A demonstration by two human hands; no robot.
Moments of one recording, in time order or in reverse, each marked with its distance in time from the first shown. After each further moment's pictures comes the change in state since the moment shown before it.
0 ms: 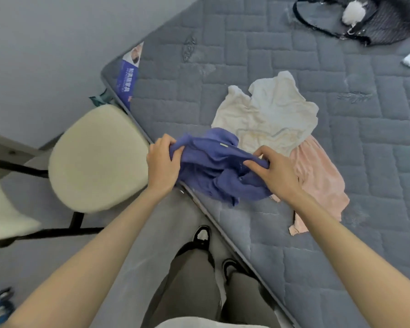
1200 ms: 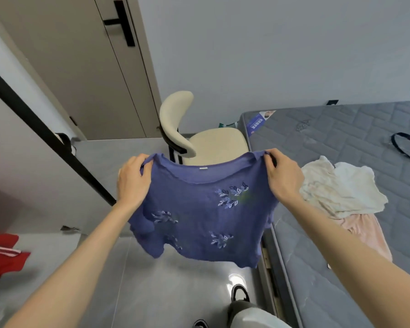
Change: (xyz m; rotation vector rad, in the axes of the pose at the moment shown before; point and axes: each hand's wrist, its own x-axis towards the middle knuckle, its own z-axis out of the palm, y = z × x) left_hand -0.420 -0.046 -0.344 0.190 0.665 -0.318; right_hand -0.260 -0.240 0.085 -0.343 0.144 -0.494
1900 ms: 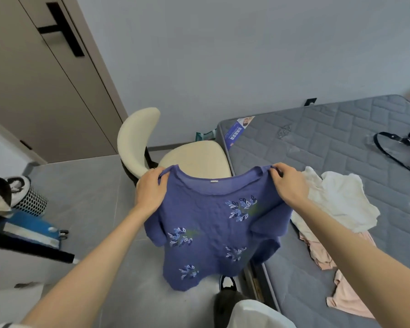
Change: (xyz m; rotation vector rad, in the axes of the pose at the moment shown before) left_hand 0.149 0.039 0.183 -0.052 -0.298 0.004; right_hand 0.167 0.108 0.045 -0.016 -0.189 0.191
